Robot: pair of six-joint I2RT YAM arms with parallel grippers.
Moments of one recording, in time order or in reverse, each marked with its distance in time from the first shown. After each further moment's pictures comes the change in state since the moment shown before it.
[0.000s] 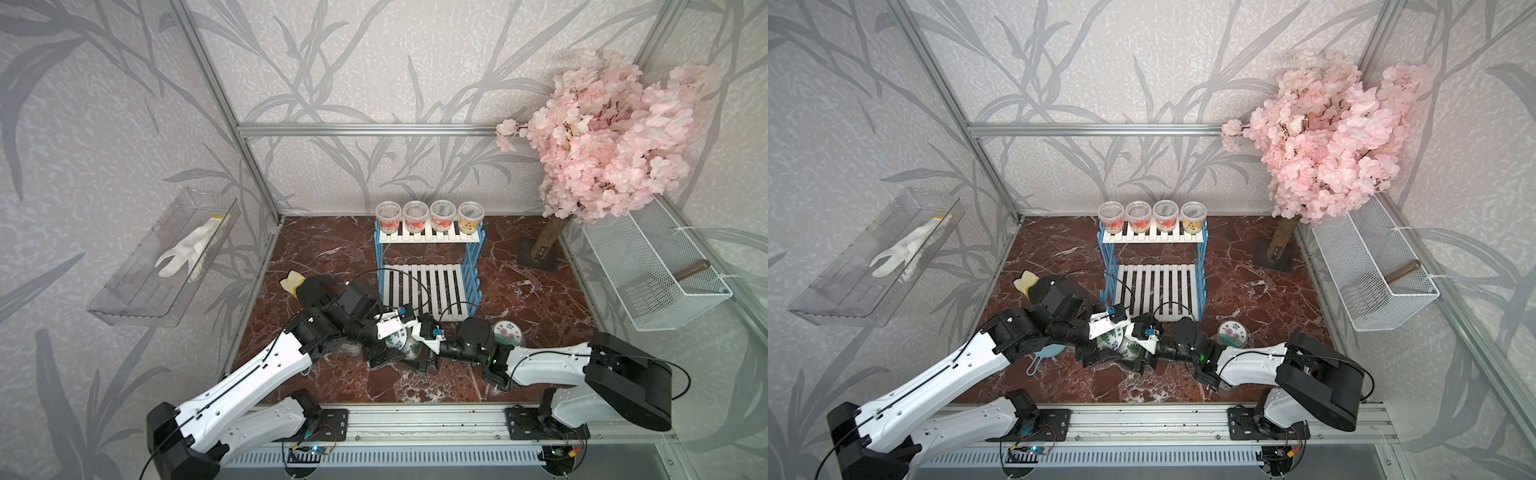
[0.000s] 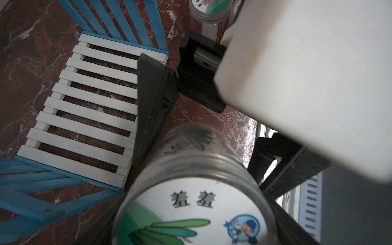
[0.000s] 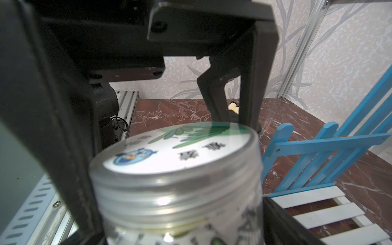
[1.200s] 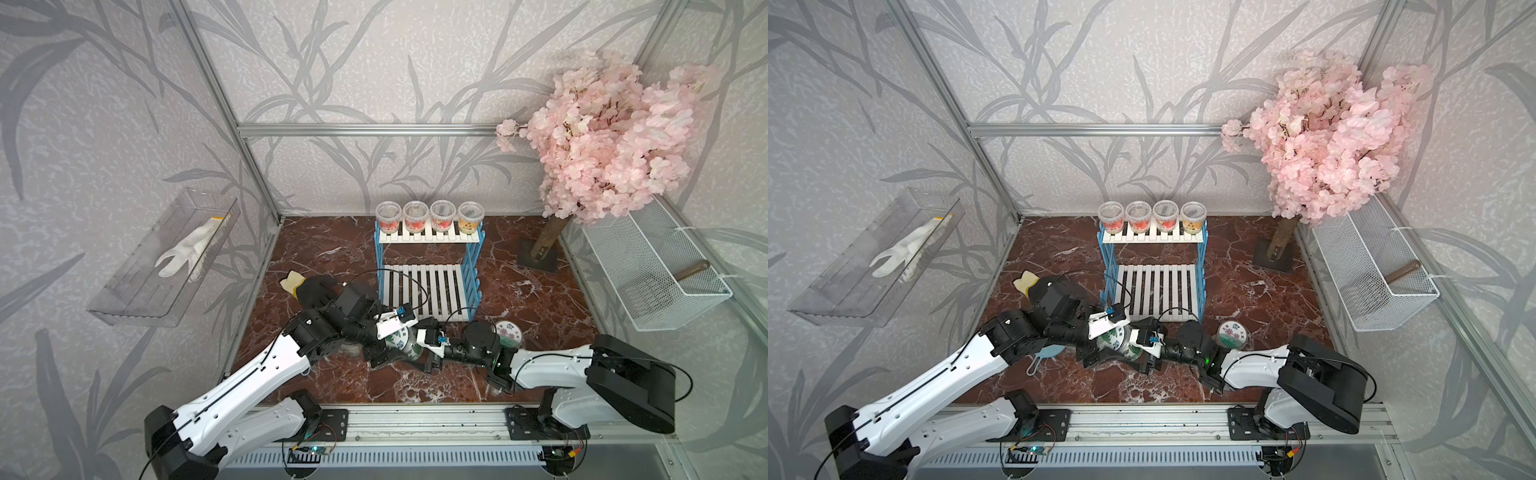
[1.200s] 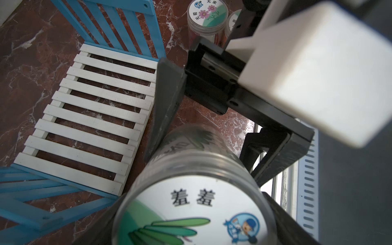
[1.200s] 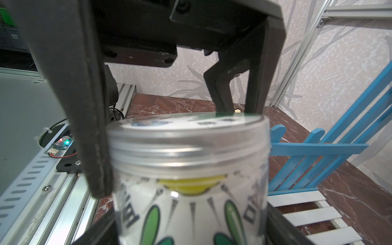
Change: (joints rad) left arm 0.007 -0.020 -0.019 0.037 0.038 -0.015; right arm -0.005 -0.001 -0.050 0.063 -0.011 -0.088
